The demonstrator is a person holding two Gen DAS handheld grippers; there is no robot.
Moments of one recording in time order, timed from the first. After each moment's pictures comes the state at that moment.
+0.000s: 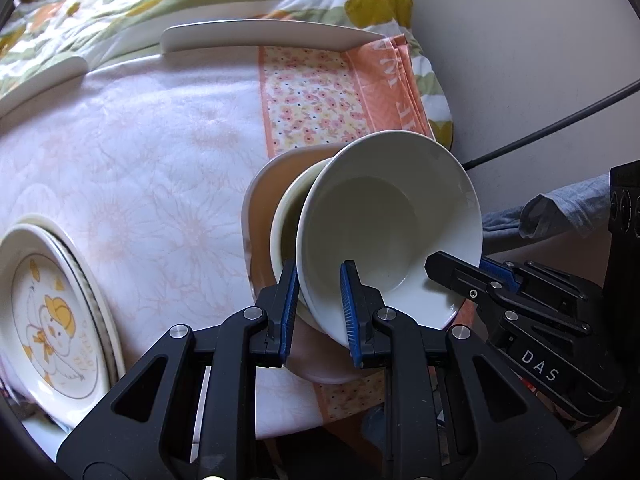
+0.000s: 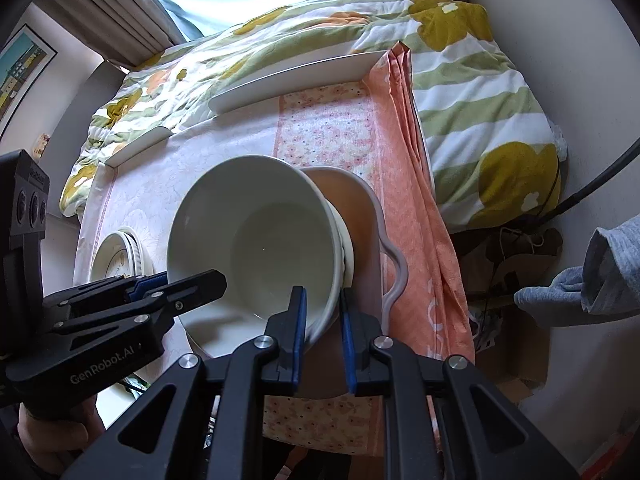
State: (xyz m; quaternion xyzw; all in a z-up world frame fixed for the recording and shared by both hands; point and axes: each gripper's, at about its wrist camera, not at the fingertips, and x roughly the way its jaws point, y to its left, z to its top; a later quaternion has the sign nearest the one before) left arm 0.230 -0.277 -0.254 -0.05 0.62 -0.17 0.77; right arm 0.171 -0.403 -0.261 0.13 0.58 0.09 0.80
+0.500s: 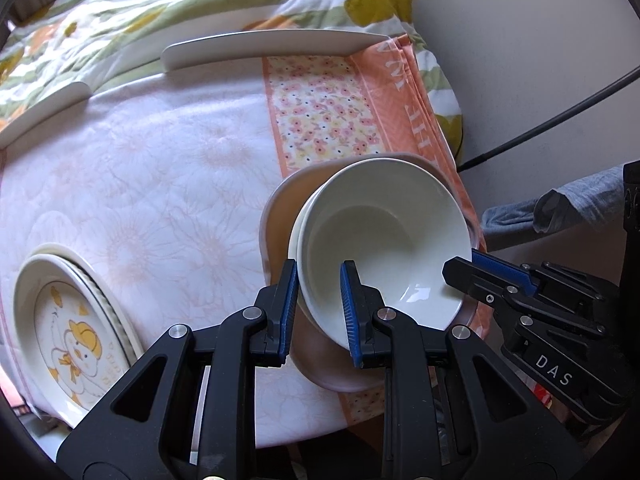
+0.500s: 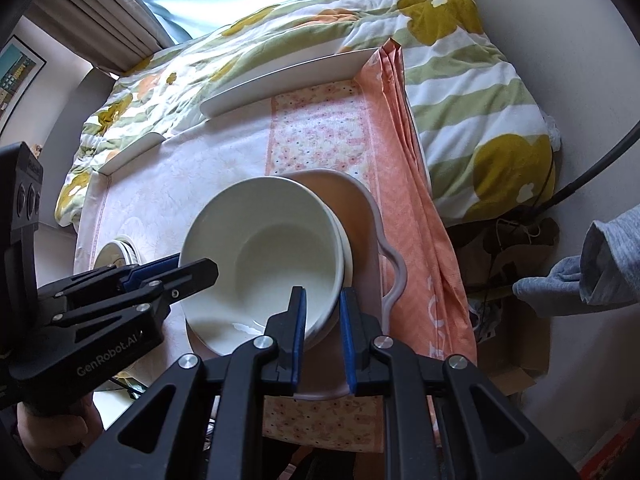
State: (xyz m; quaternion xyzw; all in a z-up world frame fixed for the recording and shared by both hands) left arm 0.240 -0.277 -0.250 -0.01 0.61 -0.17 0.77; right arm 0.173 -0.403 -0.257 0.14 0.59 0.07 0.79
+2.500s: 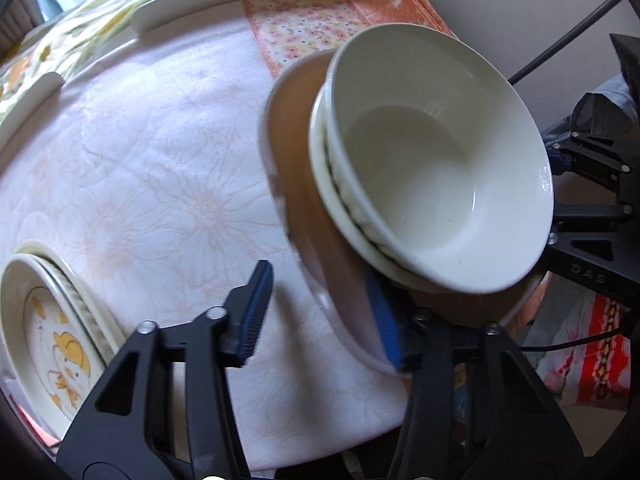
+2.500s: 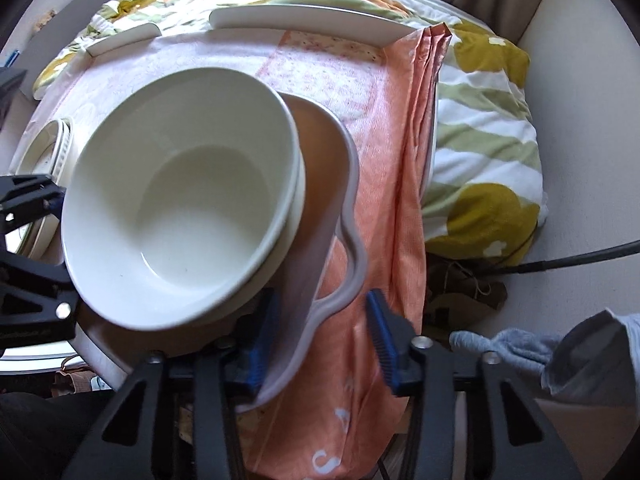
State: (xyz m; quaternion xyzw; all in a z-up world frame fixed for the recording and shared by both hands) left arm 0.221 -0.280 -0.313 0.08 0.62 -0.20 0.75; right arm 0.176 -0.394 -0.303 -0.07 0.61 0.11 0.79
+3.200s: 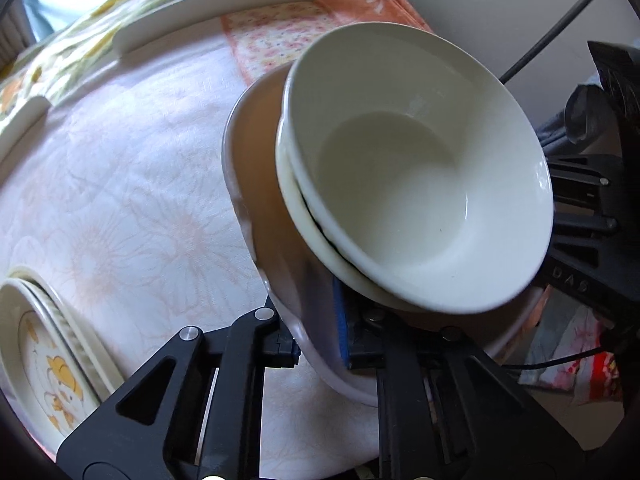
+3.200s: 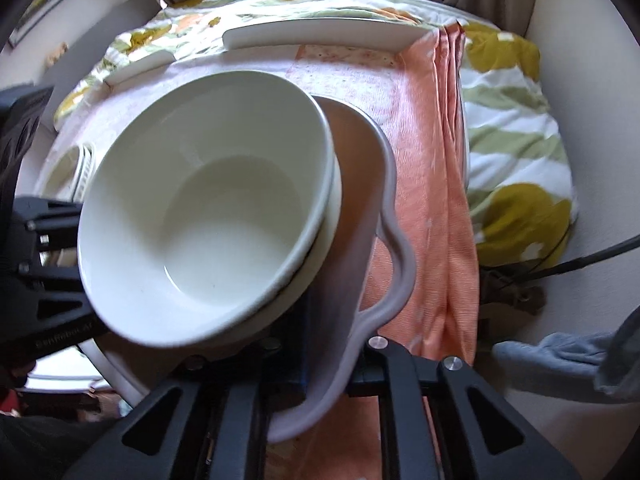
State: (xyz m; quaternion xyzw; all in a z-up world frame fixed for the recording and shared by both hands) left arm 0.215 -0.286 -0.318 0.09 0.59 -0.23 0.77; right arm 0.174 -0.392 -0.320 0.02 0.58 0.15 0.80
